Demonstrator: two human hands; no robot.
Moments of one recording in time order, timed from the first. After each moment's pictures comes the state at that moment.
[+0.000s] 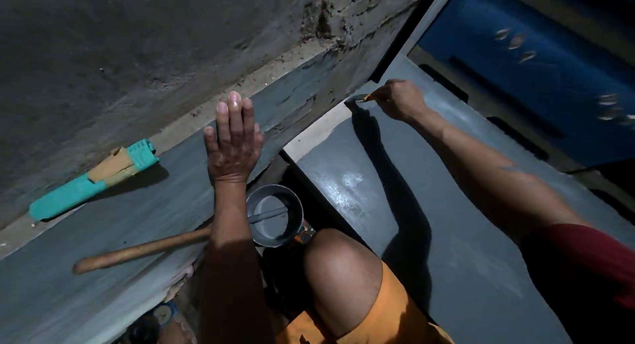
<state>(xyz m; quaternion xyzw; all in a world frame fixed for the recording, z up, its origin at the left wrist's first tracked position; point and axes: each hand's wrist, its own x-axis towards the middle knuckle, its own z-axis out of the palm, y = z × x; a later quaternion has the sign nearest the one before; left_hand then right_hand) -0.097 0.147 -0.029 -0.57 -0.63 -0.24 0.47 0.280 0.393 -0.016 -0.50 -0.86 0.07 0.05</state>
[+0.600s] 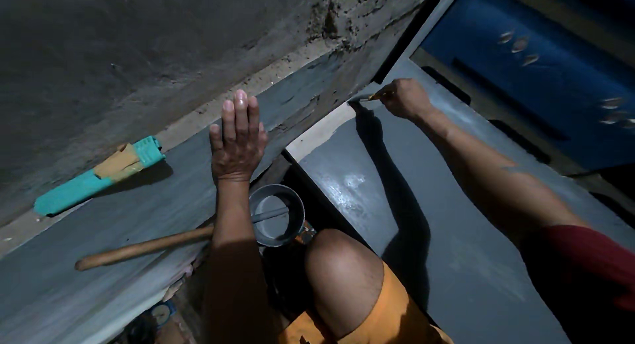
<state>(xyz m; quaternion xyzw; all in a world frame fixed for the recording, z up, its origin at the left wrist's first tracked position) -0.097 0.146 -0.029 -0.57 -0.63 -0.23 0.48 0.281 0.401 -0.016 -0.52 -0.85 0.09 0.05</state>
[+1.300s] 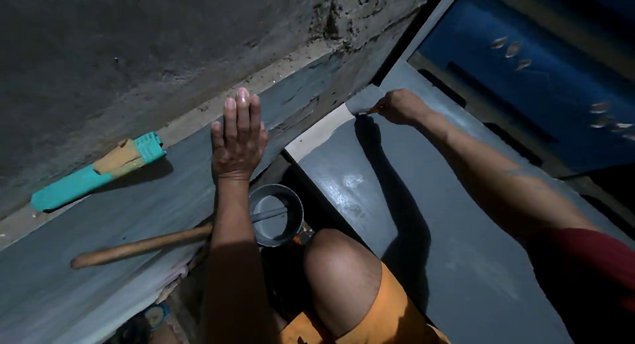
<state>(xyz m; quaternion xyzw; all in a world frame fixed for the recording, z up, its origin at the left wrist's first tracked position) -0.098 0.146 -0.029 -0.57 -0.63 -0.23 0.48 0.288 0.402 -0.023 -0.48 -0.87 0.09 -0.04</state>
